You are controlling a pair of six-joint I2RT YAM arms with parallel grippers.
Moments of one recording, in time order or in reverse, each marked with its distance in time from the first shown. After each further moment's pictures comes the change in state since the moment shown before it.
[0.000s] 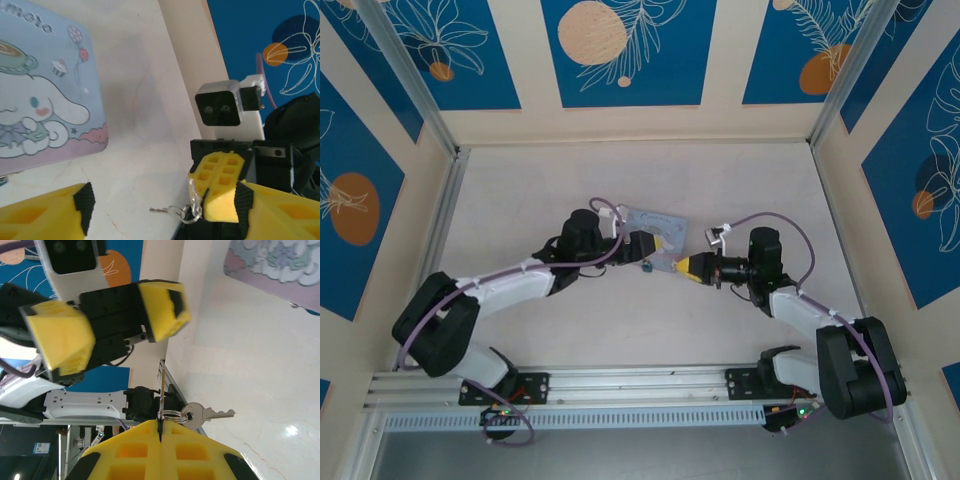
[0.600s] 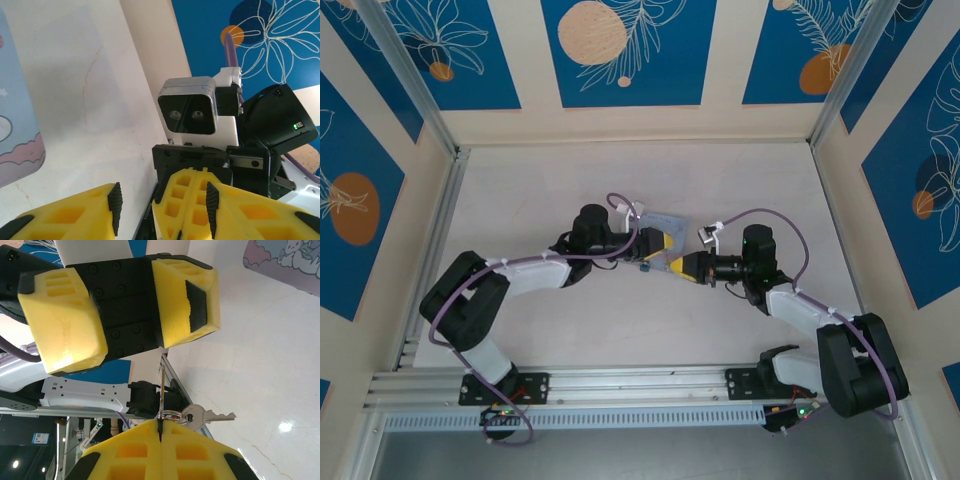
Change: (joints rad) left arm -0.005 0.156 0.057 0.244 0.185 -0.136; right arm 0.056 0.013 0.024 0.006 0.021 0.004
